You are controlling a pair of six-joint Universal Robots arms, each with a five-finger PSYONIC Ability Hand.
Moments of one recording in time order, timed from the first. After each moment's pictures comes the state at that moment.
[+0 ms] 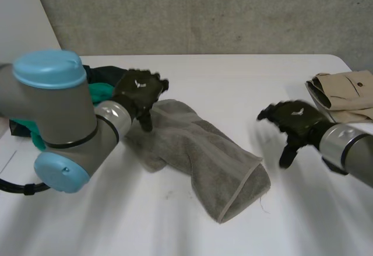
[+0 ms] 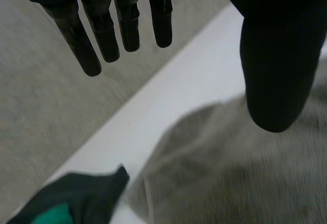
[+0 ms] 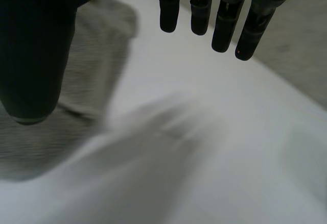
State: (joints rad) left arm 4.18 -2.04 -1.30 3.16 -1.51 3.53; right arm 1.74 -1.26 1.60 0.11 1.17 2.66; left_hand 0.35 0.35 0.35 0.36 0.18; right_hand 0.23 0.27 0.28 0.27 0.10
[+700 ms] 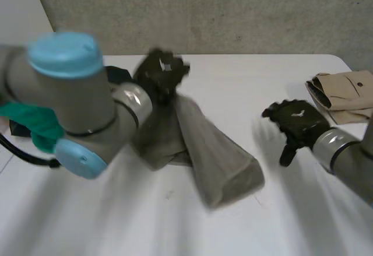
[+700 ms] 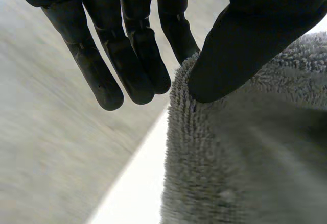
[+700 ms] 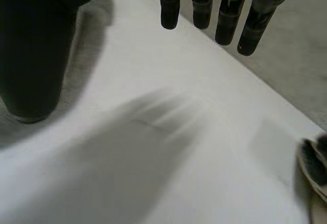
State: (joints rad) left arm 4.11 -2.10 -1.13 3.17 -1.47 3.67; right arm 1.79 -1.25 1.66 -0.01 1.31 2.68; left_hand 1.13 1.19 1.19 1.20 0.98; right_hand 0.19 0.22 0.21 0.23 0.06
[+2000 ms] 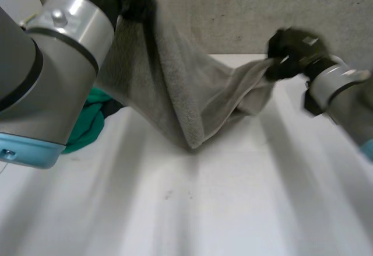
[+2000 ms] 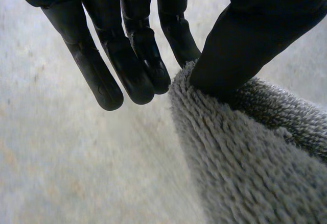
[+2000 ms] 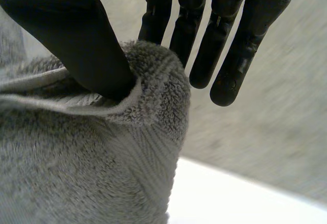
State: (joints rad) left arm 4.06 -1.77 -1.12 3.20 -1.67 3.47; right arm 1.84 -1.25 1.33 -0.10 1.35 3.24; left_hand 1.13 1.20 1.19 1.20 0.98; right_hand 0.97 1.16 0.87 1.19 0.97
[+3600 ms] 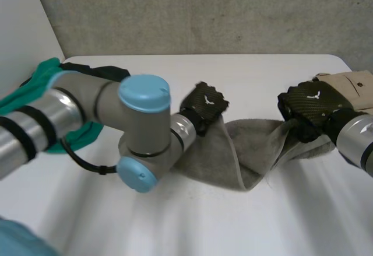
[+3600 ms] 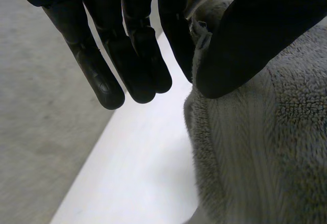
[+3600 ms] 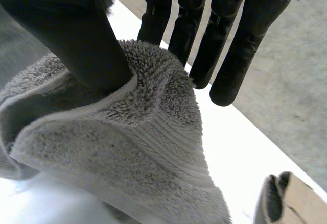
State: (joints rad) left arm 3.97 -2.44 -0.87 3.14 -1.46 3.77; right arm 1.76 -1.48 1.68 0.11 1.22 2.65; left_hand 1.11 1.19 1.19 1.20 0.98; right_hand 0.97 1.17 0.87 1.19 0.98
